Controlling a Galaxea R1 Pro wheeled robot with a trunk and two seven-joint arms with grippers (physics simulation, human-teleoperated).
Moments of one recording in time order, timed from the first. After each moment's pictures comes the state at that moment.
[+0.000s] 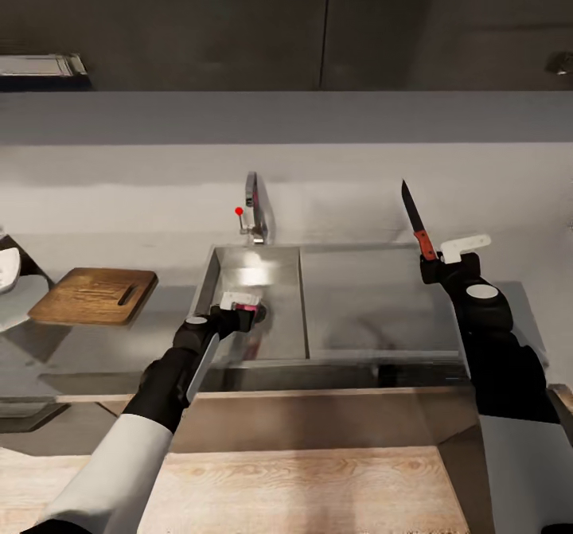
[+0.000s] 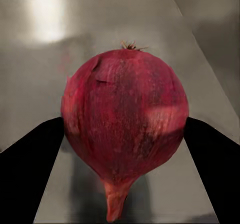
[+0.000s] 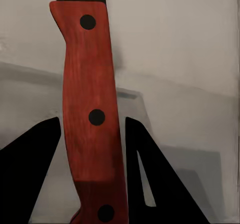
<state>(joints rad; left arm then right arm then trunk) -0.75 -0.09 -0.16 -1.08 0.01 0.61 -0.07 -0.75 -0.13 -0.10 -1.48 0.37 0.62 0.14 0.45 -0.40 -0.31</state>
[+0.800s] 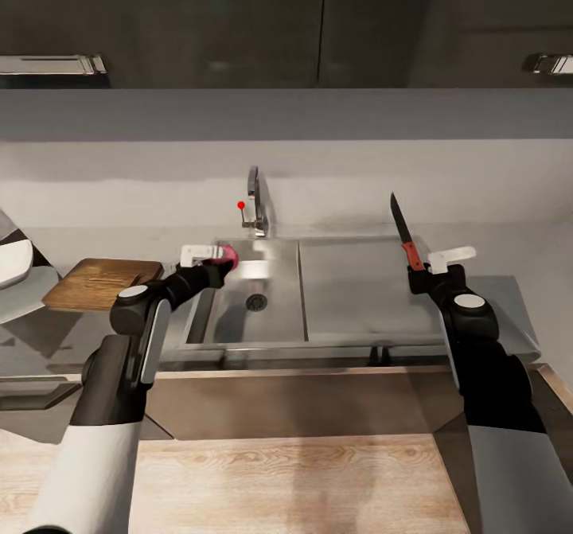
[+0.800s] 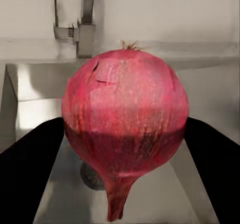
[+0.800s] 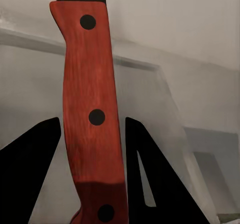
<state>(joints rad) -0.74 -0.06 0.02 -1.52 0.02 0.74 -0.28 -0.72 -0.08 -0.10 -1.47 0.36 0.62 0.14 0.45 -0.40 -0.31</state>
